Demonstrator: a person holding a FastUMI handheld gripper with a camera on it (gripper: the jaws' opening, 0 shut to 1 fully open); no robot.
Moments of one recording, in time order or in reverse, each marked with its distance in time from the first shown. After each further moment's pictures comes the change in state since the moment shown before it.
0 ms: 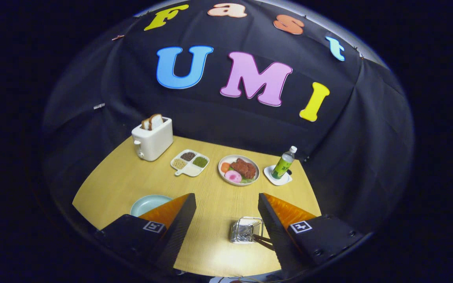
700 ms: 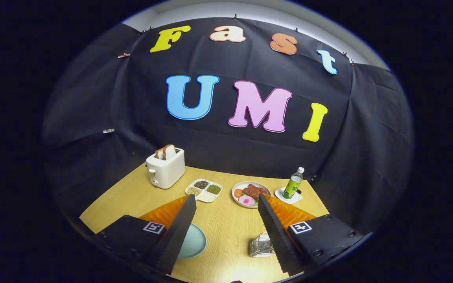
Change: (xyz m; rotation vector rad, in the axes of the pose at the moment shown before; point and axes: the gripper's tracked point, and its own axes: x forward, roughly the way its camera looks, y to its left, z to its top) arm -0.018 0.045 0.023 0.045 -0.193 0.043
